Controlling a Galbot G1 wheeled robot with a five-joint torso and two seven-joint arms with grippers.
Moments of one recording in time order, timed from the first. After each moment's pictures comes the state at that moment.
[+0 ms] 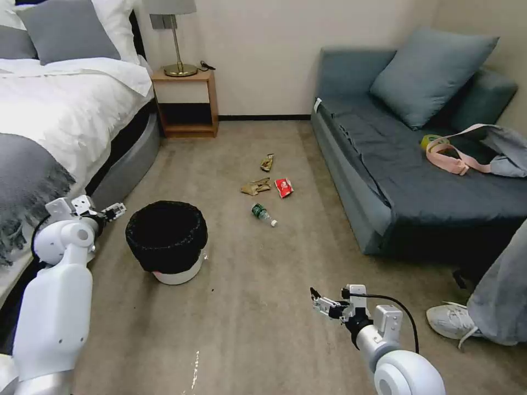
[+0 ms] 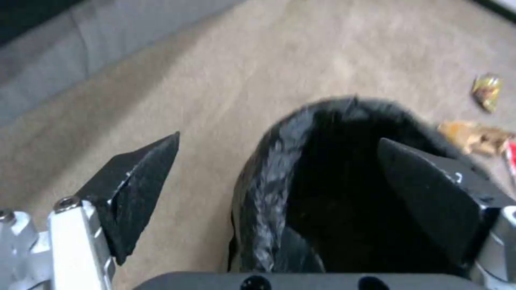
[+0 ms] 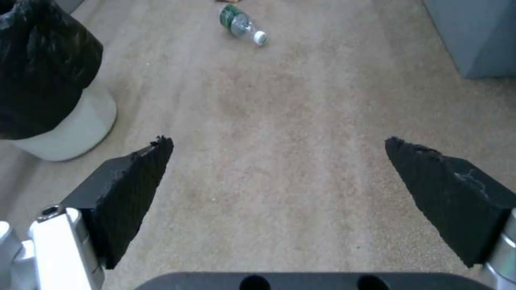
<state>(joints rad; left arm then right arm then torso) 0.74 -1.17 -0.73 -1.38 -0.72 0.74 -0.31 -1.59 1.36 0.45 2.17 0.40 -0.57 0.11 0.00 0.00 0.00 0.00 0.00</state>
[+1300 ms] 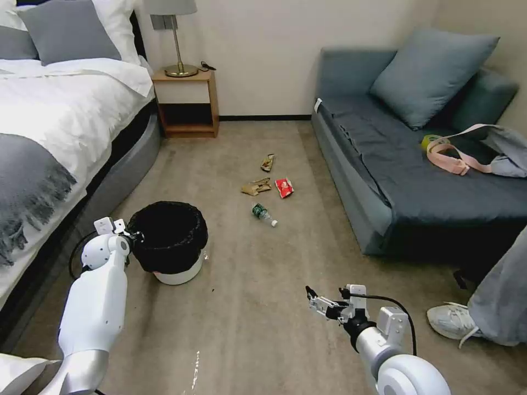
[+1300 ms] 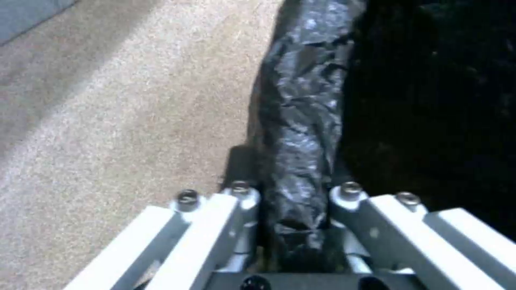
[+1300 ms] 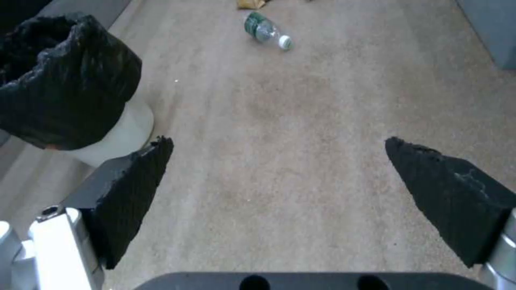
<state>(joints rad) 0.68 -1.26 -0.70 -1.15 -0.50 0.73 -0.19 -1.63 1.36 0.45 2.23 0.50 -0.57 0.11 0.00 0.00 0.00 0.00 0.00</state>
